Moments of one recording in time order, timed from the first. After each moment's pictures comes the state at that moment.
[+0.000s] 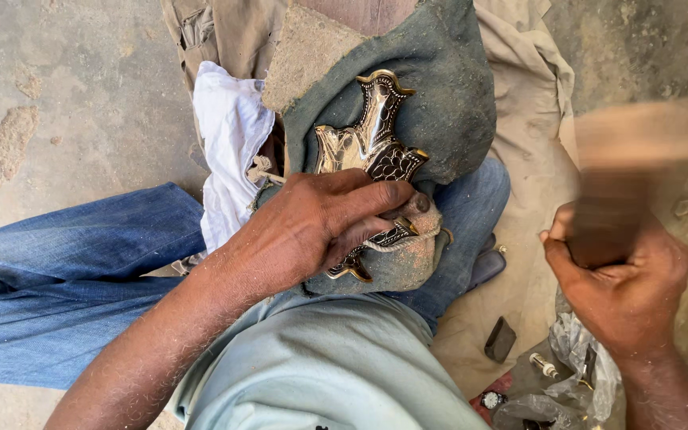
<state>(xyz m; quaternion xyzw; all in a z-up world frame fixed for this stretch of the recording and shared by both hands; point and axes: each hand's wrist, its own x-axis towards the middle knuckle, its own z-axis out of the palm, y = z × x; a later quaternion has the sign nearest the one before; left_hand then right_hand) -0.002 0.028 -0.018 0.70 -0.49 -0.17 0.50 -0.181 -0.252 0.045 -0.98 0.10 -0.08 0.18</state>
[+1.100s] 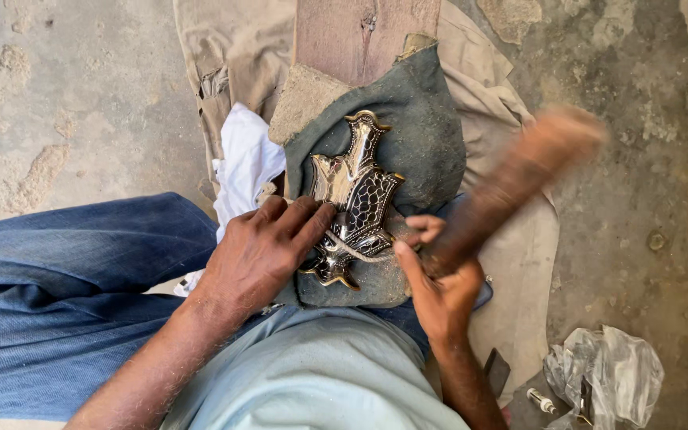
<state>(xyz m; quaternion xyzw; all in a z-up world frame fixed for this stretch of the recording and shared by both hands) -0.024 0.062 -0.028 0.85 -0.49 -0.01 0.19 -0.169 -0.153 -0.062 -0.75 0.20 -0.21 0.59</state>
